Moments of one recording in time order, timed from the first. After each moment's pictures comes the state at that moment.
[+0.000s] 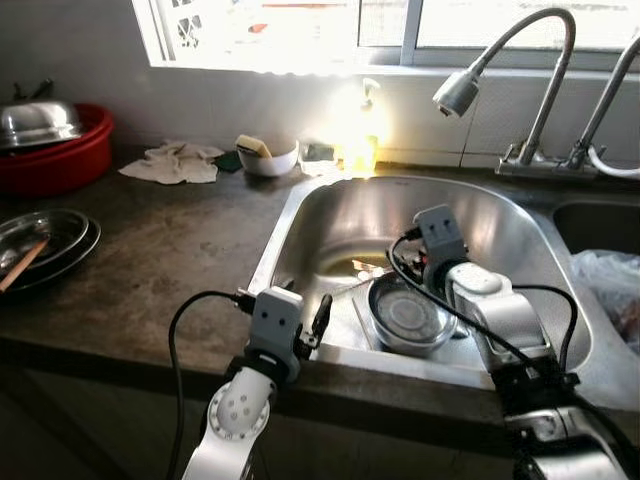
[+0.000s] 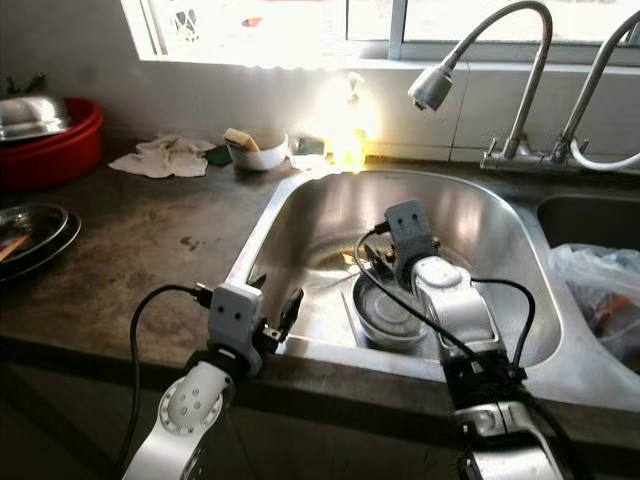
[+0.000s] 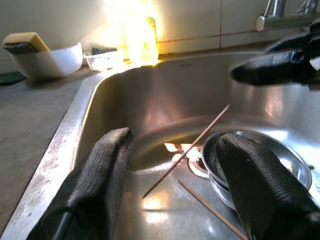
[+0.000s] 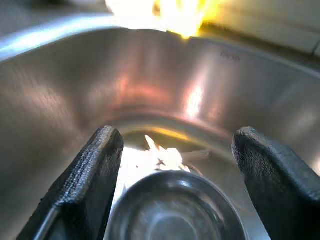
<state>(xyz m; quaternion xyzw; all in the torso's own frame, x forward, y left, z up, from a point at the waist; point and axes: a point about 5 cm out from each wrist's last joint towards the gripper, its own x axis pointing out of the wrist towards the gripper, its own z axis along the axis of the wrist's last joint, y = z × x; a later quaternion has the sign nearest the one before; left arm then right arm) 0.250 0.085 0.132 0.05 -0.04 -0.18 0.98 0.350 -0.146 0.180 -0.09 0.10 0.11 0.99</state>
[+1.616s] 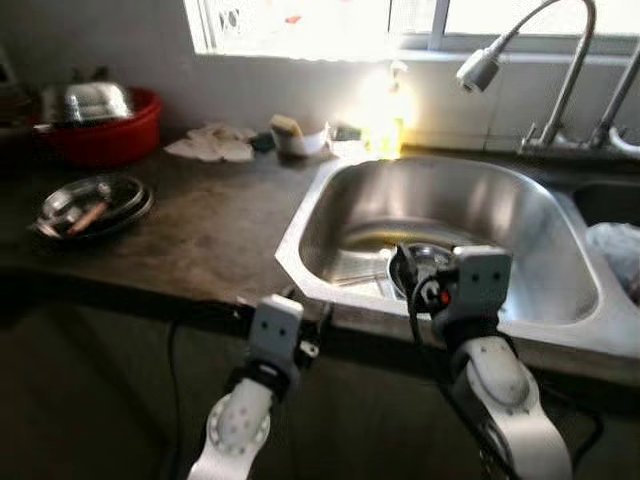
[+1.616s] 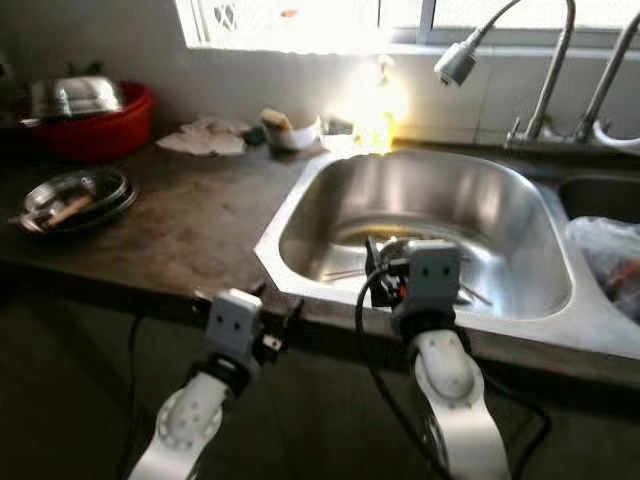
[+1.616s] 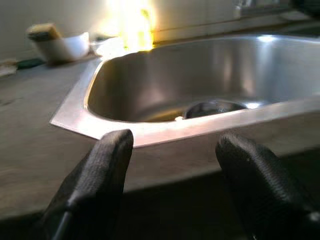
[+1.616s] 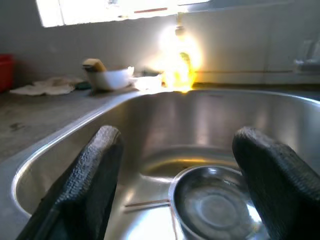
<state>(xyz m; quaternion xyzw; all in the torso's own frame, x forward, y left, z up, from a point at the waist) 0.237 0.077 0.126 0.05 -0.04 -0.20 0.98 0.256 -0.134 0.182 0.01 -0.07 0.02 1.00</state>
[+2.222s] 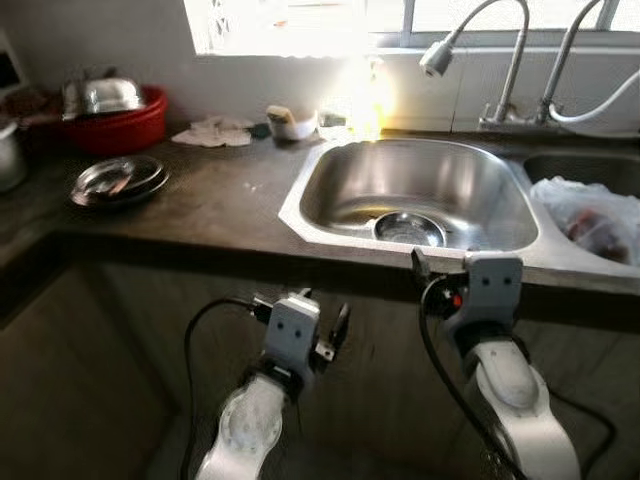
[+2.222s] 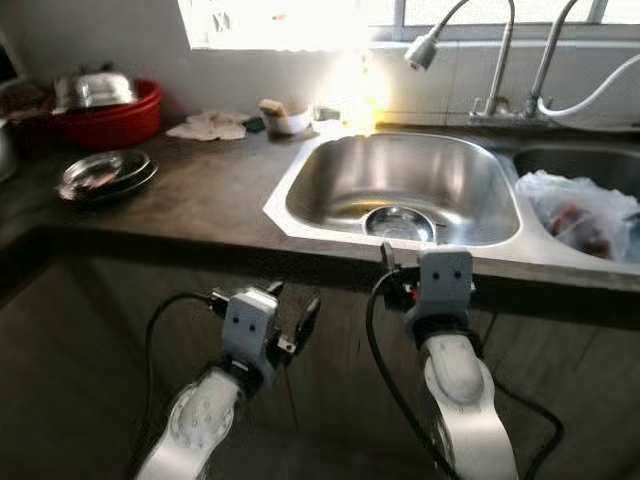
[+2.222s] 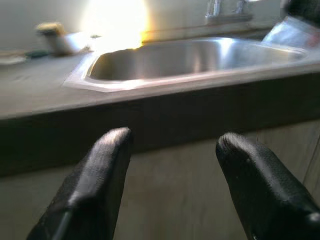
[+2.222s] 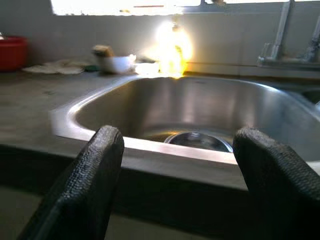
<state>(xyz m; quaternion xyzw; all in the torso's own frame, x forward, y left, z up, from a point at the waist) 0.239 0.078 0.124 0.06 -0.03 -0.21 0.98 0.256 -0.133 0.179 0.01 -0.06 0.02 1.00</state>
